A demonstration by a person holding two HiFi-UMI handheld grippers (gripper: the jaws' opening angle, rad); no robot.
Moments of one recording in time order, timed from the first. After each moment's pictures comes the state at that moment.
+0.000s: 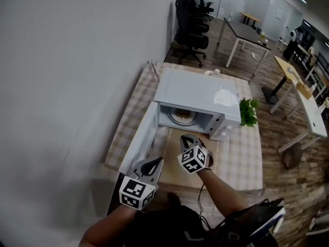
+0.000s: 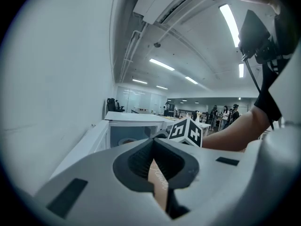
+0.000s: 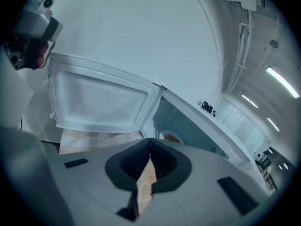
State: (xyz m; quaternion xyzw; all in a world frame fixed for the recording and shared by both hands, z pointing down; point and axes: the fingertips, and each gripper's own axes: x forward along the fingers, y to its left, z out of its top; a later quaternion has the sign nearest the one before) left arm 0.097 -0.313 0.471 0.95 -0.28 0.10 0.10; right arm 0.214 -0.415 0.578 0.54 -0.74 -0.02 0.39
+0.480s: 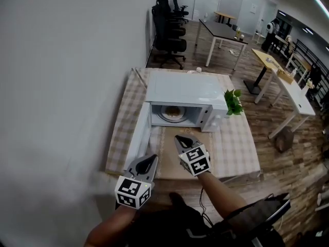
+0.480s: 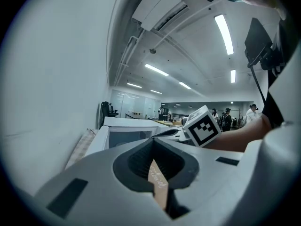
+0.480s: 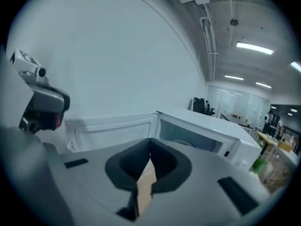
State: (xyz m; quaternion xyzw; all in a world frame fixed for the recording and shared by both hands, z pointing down) left arm 0.061 -0.292 0.445 0.96 -0.24 0.07 0.09; right arm 0.173 -0.354 0.496 0.61 -0.76 0.07 0.21
